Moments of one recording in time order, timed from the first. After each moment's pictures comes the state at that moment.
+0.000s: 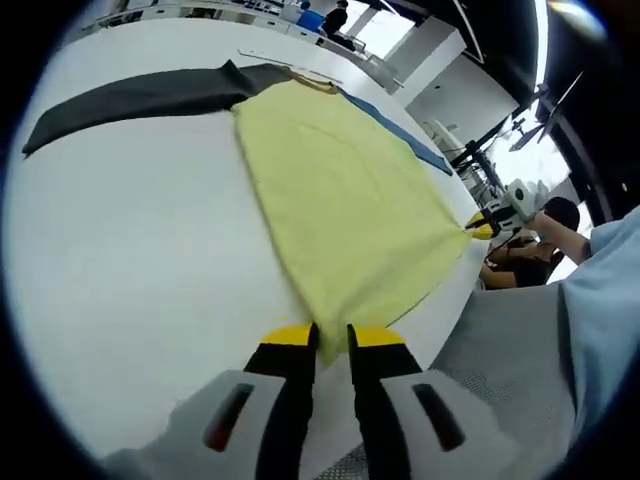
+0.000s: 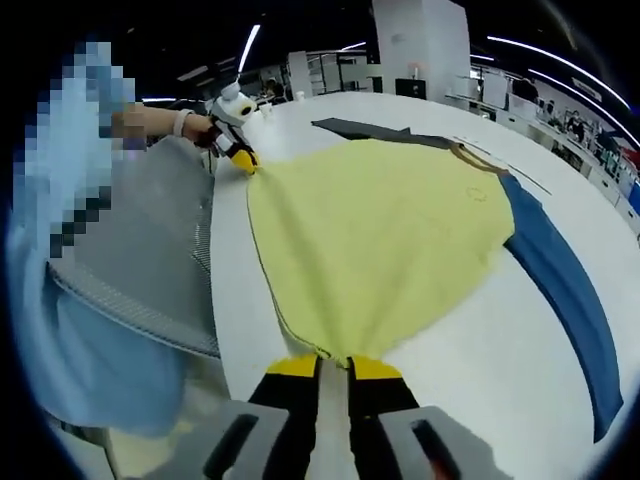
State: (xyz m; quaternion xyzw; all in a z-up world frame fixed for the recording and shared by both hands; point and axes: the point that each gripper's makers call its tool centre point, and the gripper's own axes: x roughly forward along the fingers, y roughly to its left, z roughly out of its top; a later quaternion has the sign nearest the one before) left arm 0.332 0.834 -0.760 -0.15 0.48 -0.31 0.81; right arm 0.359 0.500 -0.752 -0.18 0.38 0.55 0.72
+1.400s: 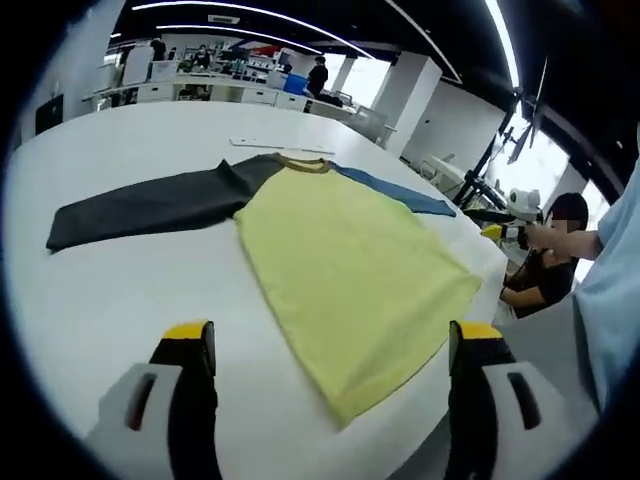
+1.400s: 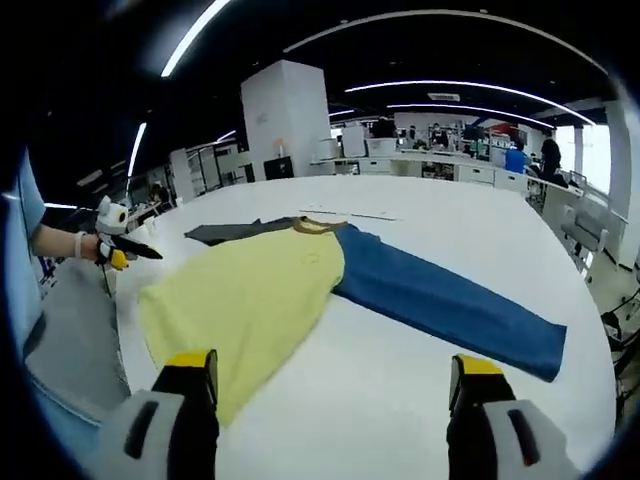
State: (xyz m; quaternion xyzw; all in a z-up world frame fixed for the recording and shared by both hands) left arm 0.387 0.840 -0.713 -0.08 0.34 -0.29 0.89; right arm 0.466 0.424 -0.707 -0.04 0.27 0.33 0.91
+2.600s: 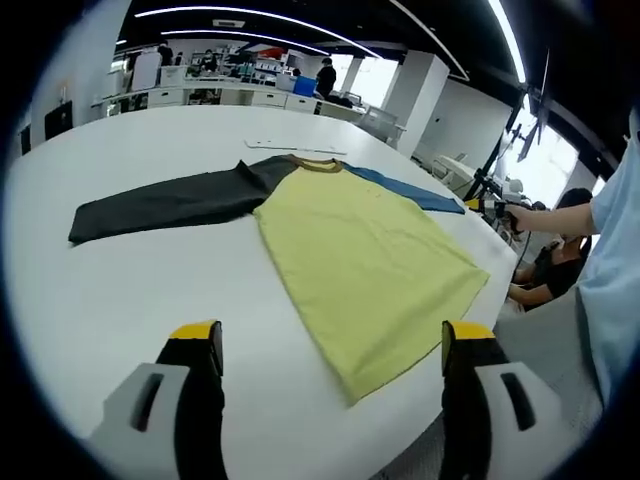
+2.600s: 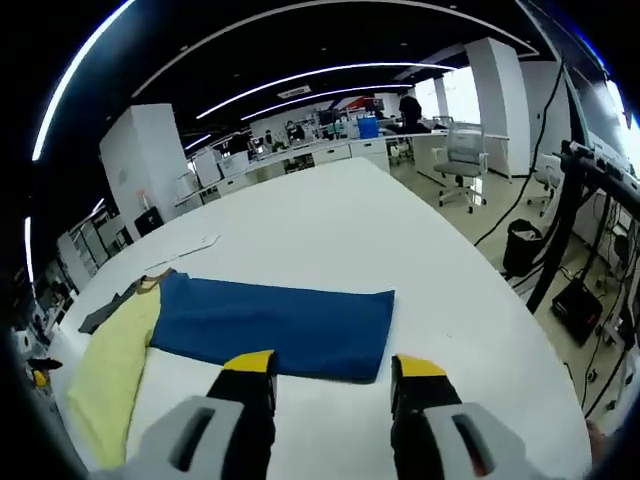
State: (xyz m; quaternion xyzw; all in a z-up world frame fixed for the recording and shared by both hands) left arm 0.364 0.860 -0.712 -0.09 0.34 -0.25 0.90; right arm 0.557 0.246 -0.741 0.10 0.31 0.06 0.94
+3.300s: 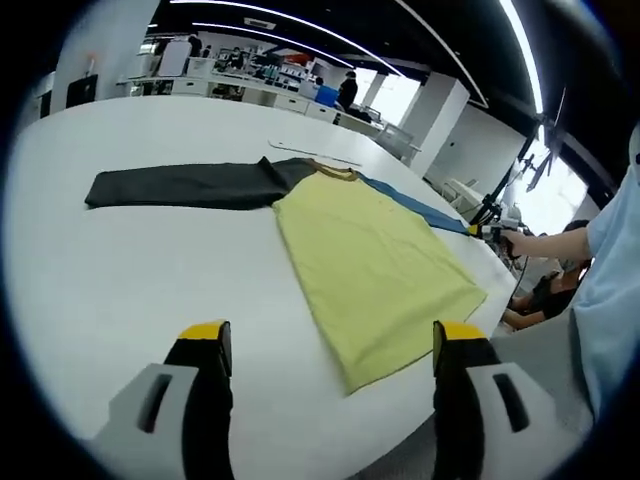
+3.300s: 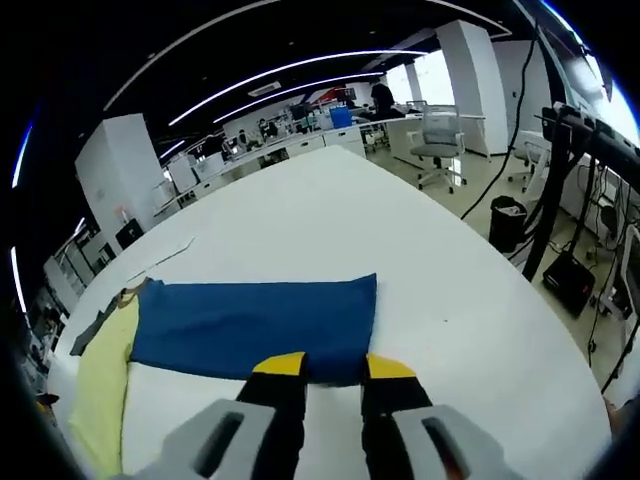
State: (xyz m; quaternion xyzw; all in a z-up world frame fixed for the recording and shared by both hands) left arm 0.354 0.870 -0.715 -0.13 0.34 -0.23 0.90; right arm 0.575 0.229 -0.773 0.13 0.32 0.02 0.94
